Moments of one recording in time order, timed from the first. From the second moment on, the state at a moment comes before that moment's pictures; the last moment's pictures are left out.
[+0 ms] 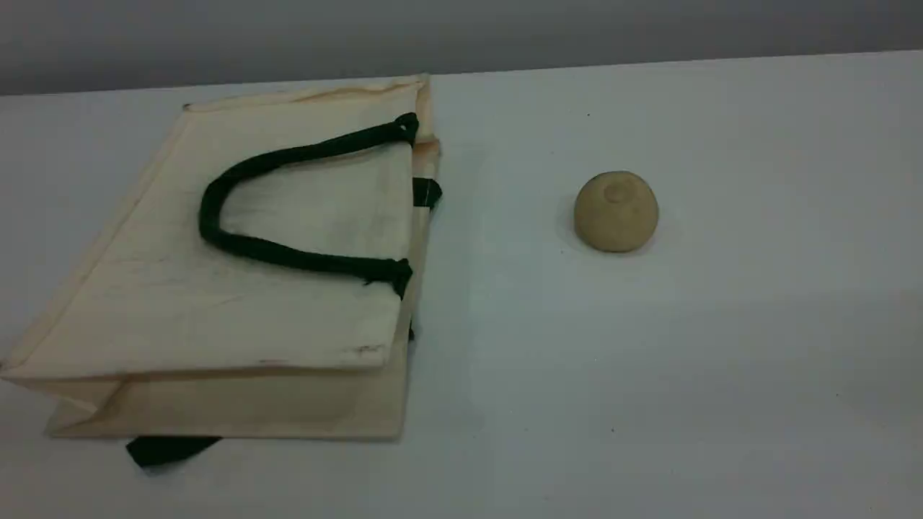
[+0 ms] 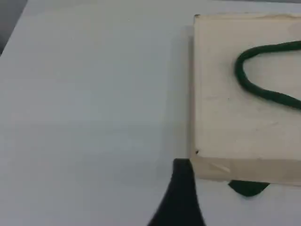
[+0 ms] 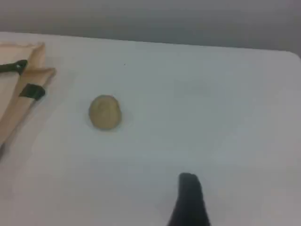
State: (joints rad) left arm 0.03 0.00 -0.50 0.03 1.08 -0.02; right arm 0.00 0.00 -0.51 0.16 1.07 -0.15
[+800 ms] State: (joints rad) left arm -0.02 0.35 -0.61 0.05 0.93 -0.09; right arm 0.08 0.33 -0.69 0.17 0.90 -0.04
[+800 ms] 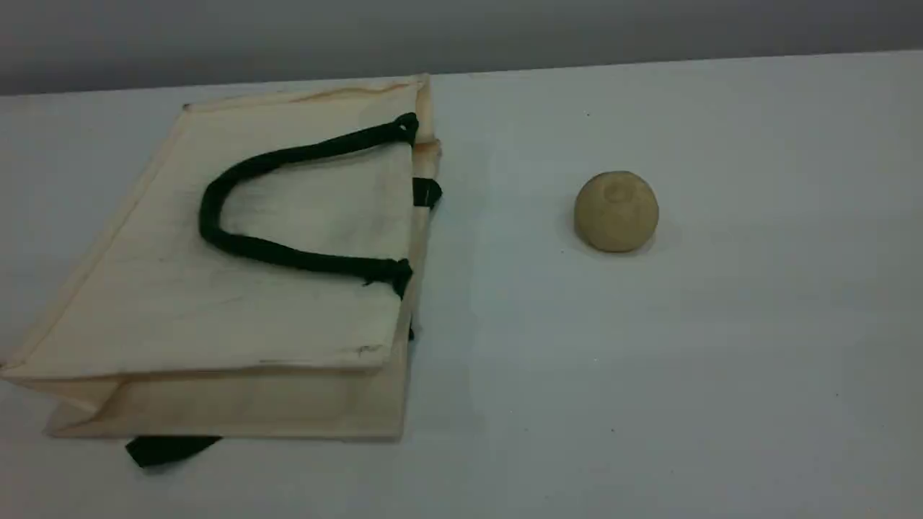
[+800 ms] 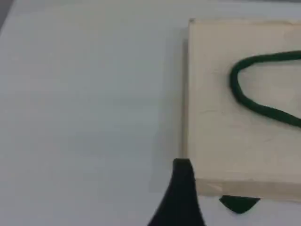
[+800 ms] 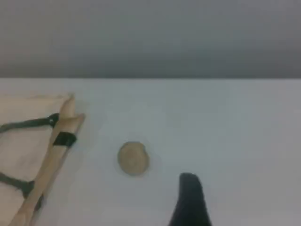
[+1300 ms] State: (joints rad) left arm -0.02 1.05 -0.82 0.05 0.71 -0.12; right arm 0.08 0.81 -0.78 0.31 0.67 -0.13
